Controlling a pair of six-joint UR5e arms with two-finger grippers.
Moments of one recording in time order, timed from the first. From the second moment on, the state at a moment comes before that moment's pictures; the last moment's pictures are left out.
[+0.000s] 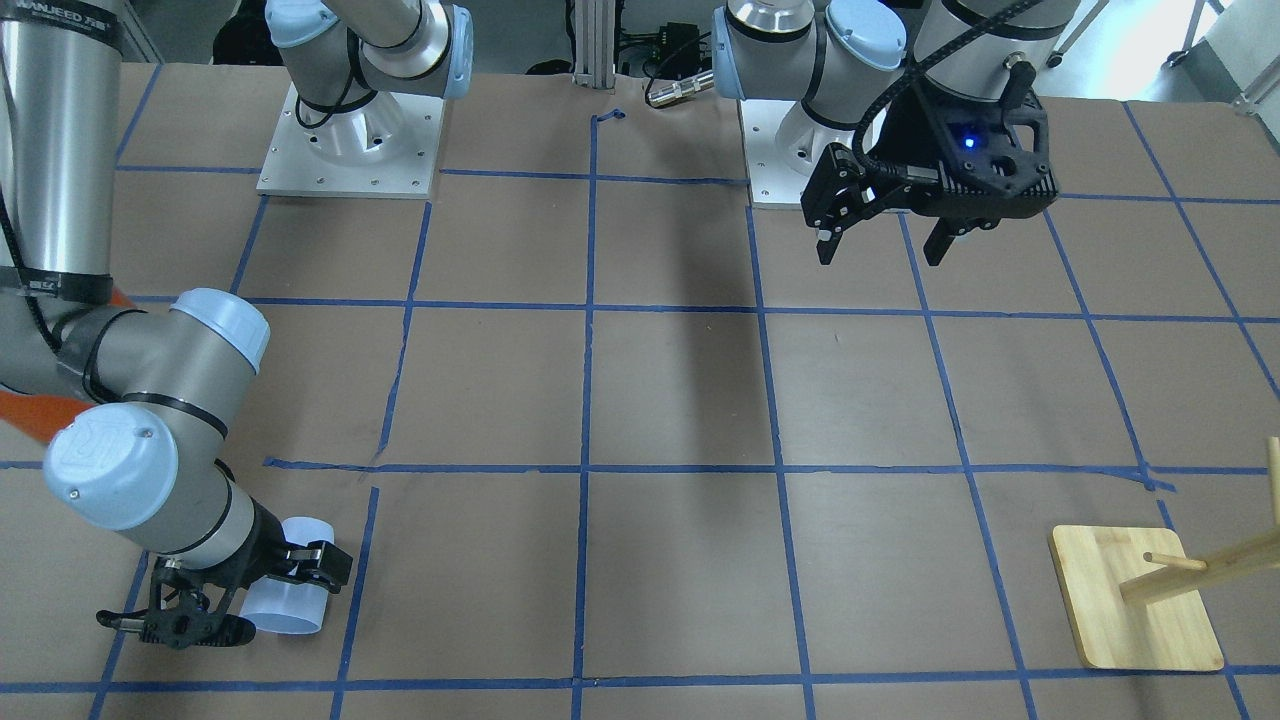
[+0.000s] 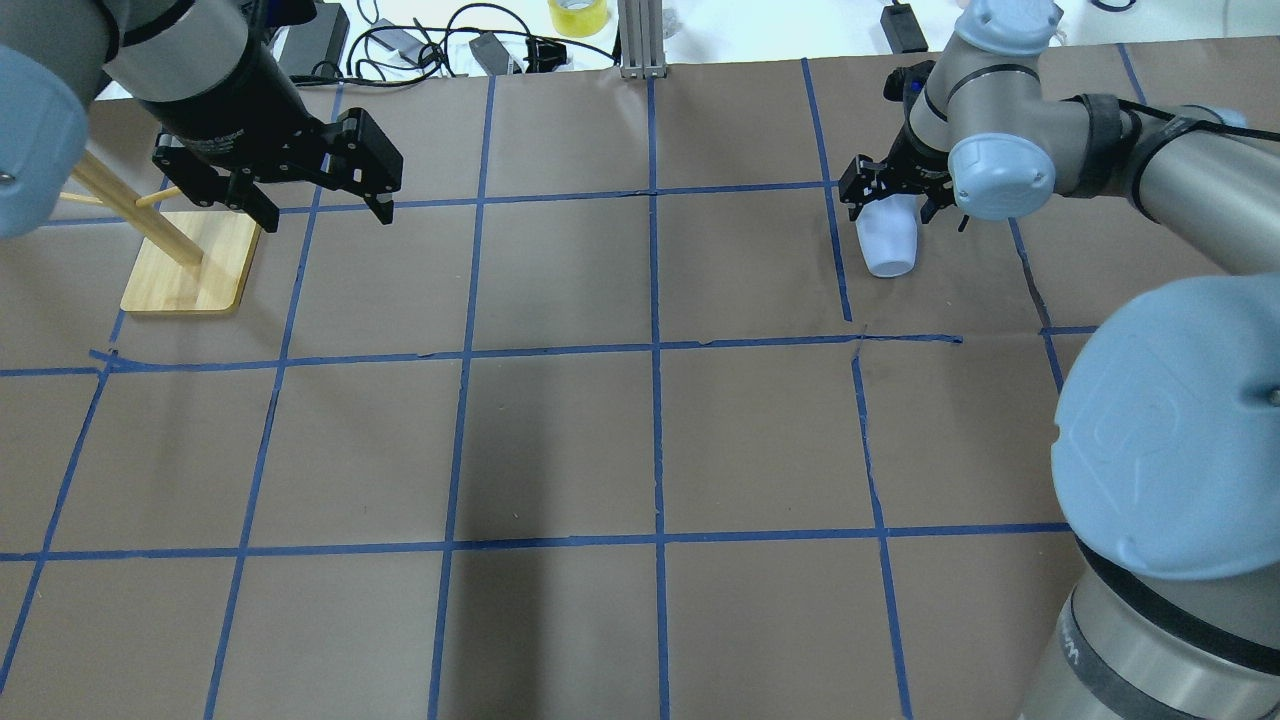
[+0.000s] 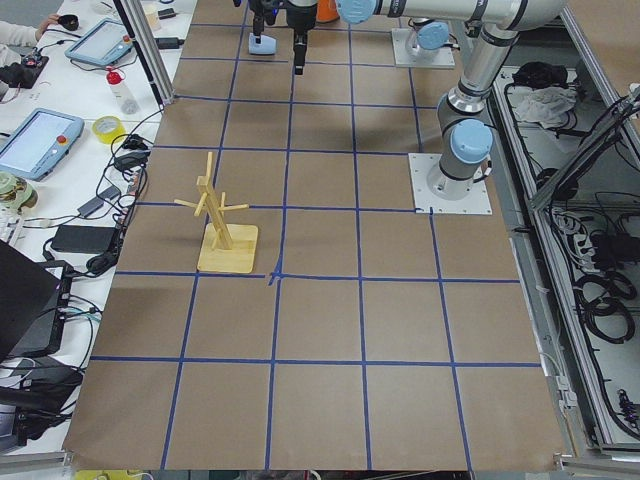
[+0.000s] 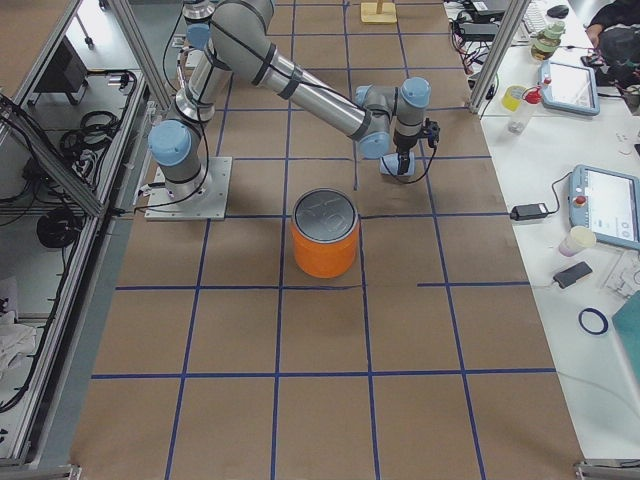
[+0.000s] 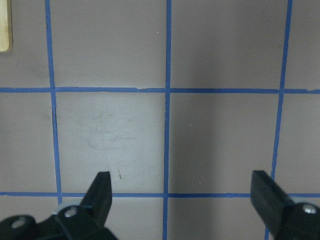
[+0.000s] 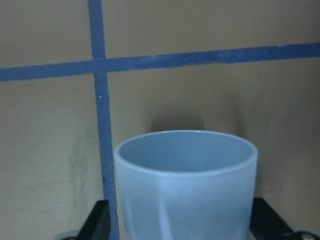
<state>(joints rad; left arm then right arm) -1.57 -1.55 -1.55 -1.53 1.56 -0.03 1.46 -0.95 1.55 -2.22 -1.50 -0.06</state>
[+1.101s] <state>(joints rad) -1.57 -1.55 -1.55 -1.53 1.56 -0.03 1.74 -1.04 1.52 -2.23 -1.48 -0.20</state>
